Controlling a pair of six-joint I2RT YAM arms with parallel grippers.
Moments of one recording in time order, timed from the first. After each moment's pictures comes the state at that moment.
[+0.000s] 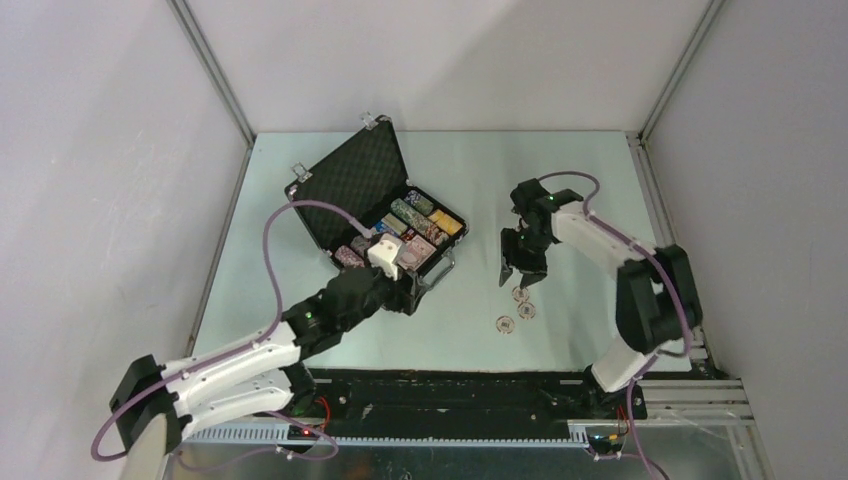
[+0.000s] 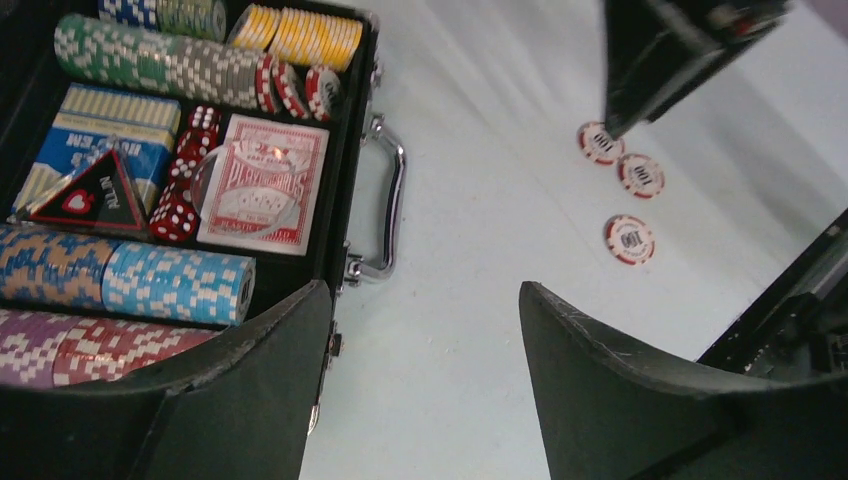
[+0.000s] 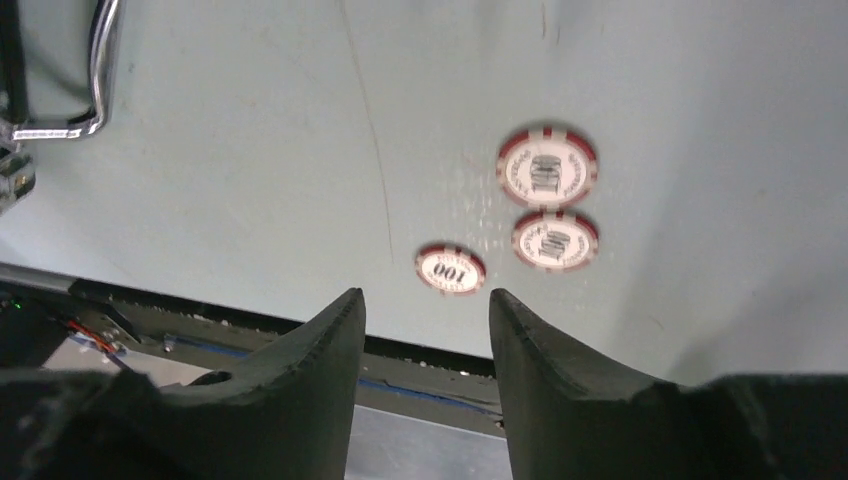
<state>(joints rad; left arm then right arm) -0.91 0.91 0.51 0.01 -0.20 -0.27 0.41 1.61 1.16 -0.95 -0.20 0.51</state>
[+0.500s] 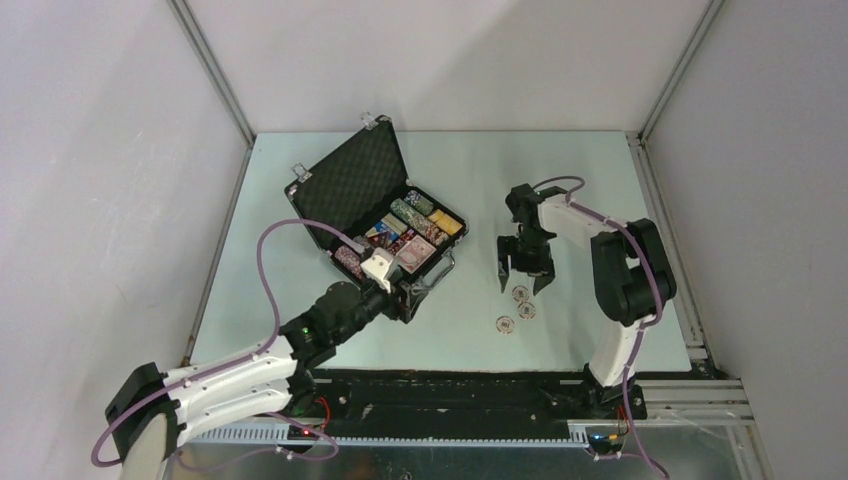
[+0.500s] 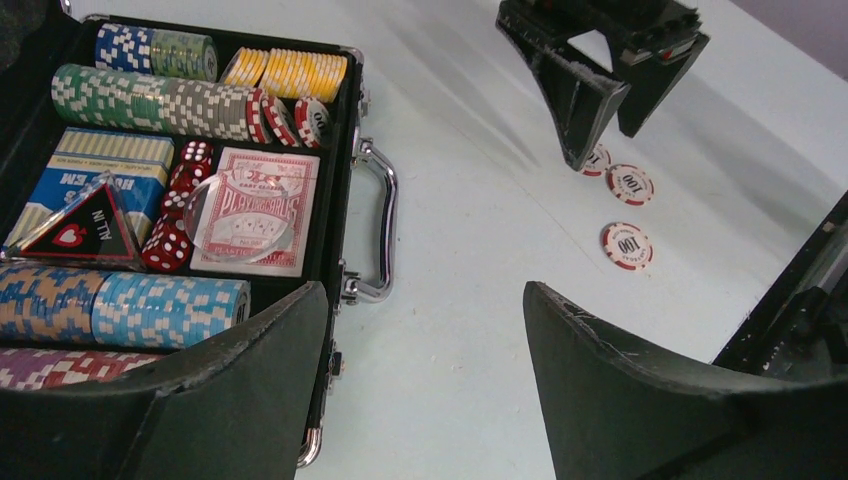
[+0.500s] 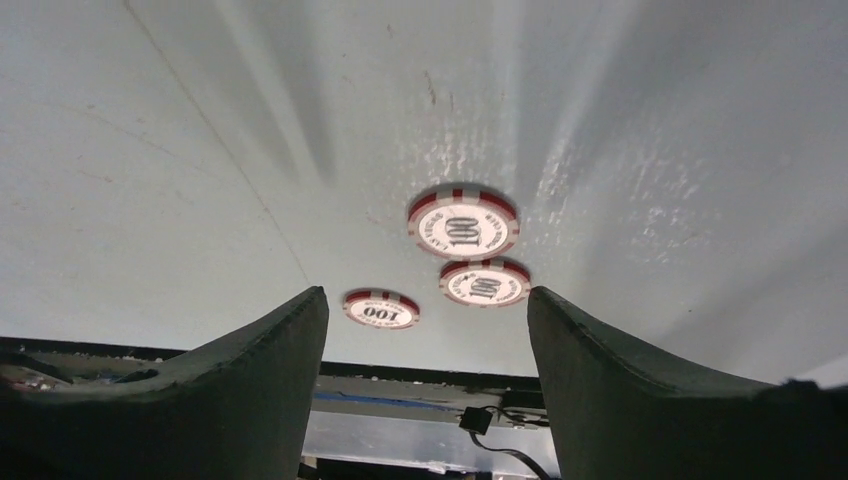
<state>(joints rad) -0.91 0.81 0.30 0.29 -0.17 -0.20 0.37 1.85 1.24 -1.01 -0.15 0.45</state>
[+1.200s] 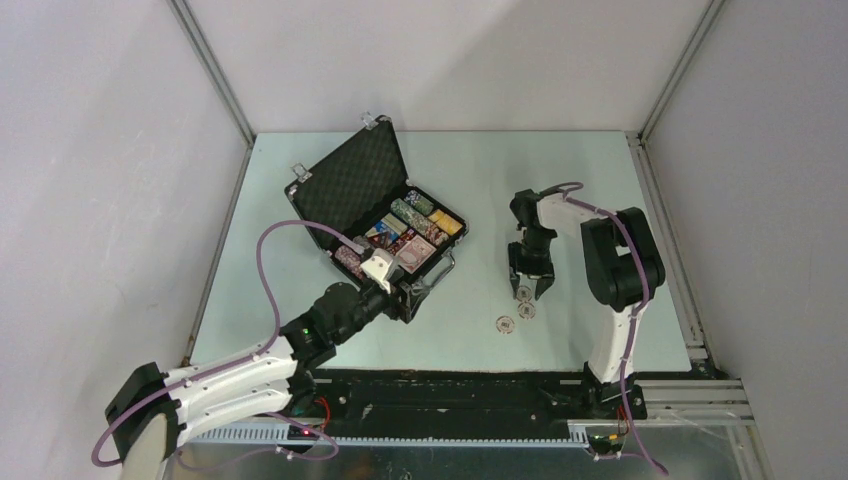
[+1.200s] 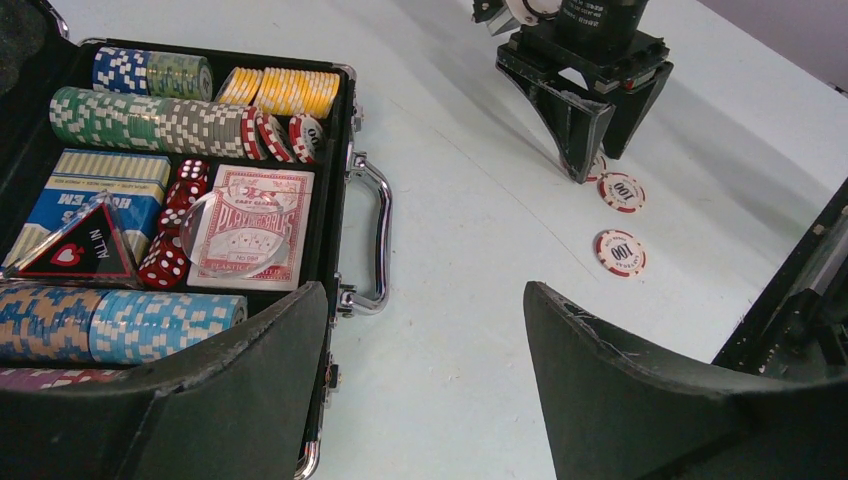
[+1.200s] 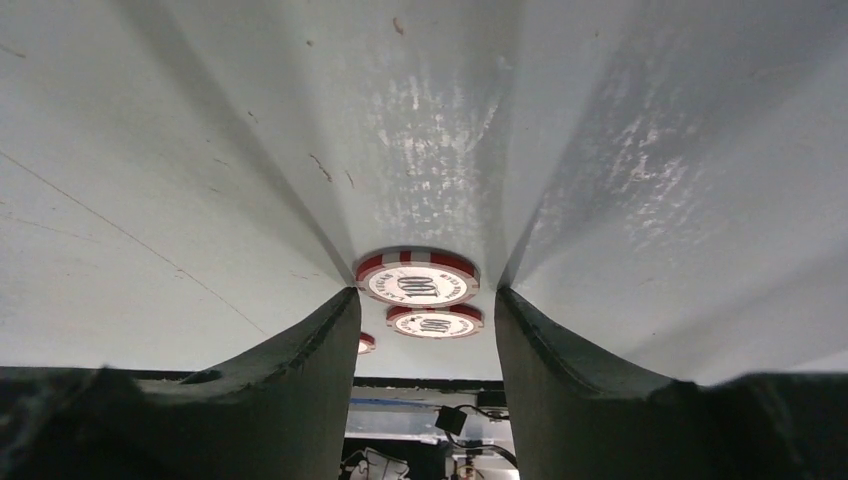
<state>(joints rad) -0.91 0.81 0.29 0.34 -0.15 -0.18 0.33 1.97 1.26 -1.02 -0.13 0.40</state>
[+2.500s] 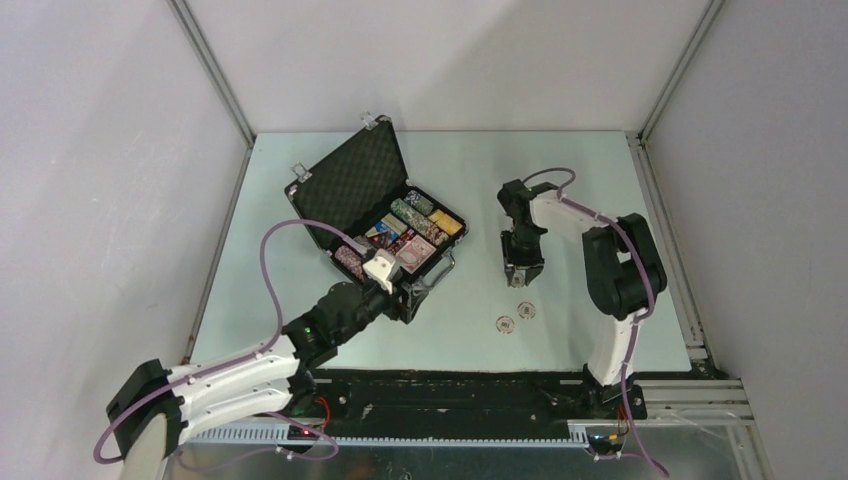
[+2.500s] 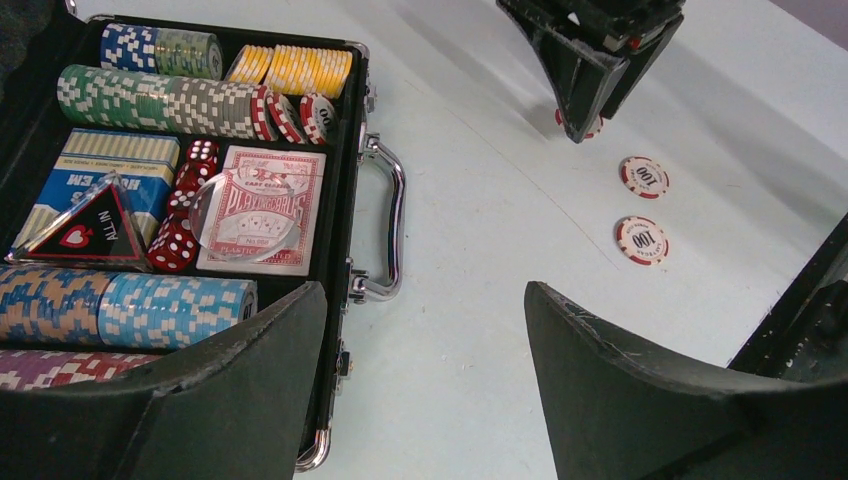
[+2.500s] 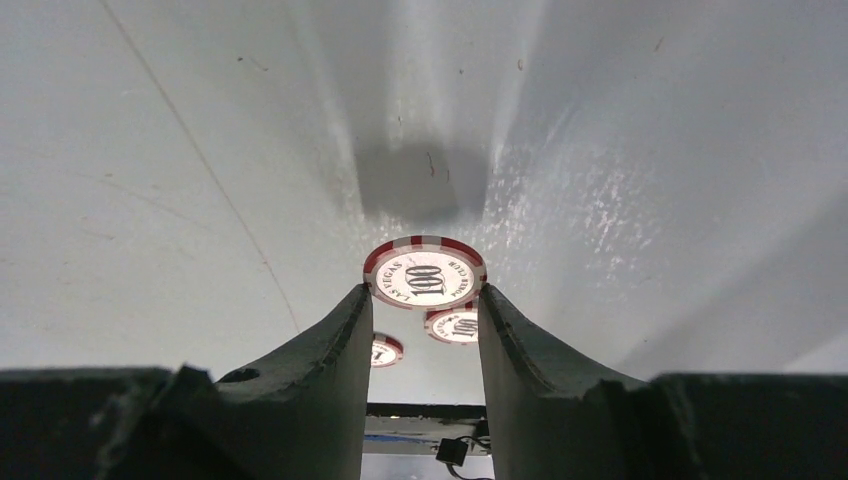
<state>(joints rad) -0.91 0.83 0.29 0.33 -0.17 -0.17 0.40 1.93 1.32 -0.99 -0.04 0.41</state>
